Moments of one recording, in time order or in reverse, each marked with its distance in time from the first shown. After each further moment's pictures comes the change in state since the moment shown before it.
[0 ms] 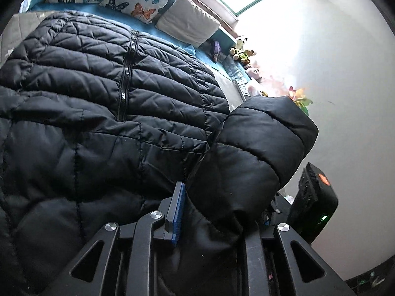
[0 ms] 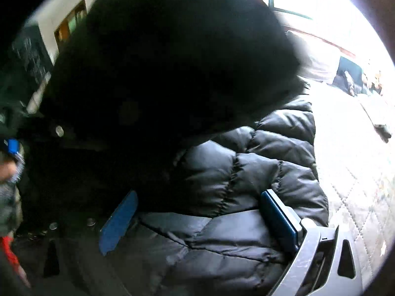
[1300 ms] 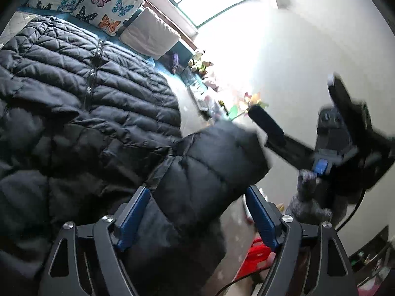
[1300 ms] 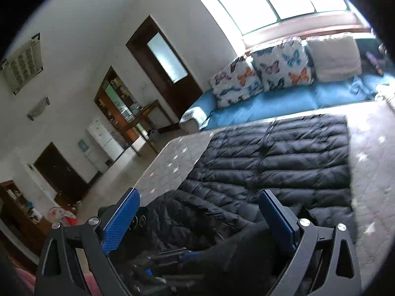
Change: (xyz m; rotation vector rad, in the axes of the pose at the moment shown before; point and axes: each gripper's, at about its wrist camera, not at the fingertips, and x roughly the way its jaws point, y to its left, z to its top) left arm -0.084 -0.034 -0.031 0.070 -0.102 -0.256; right arm -0.109 0.013 0.068 0.222 -0.260 0.365
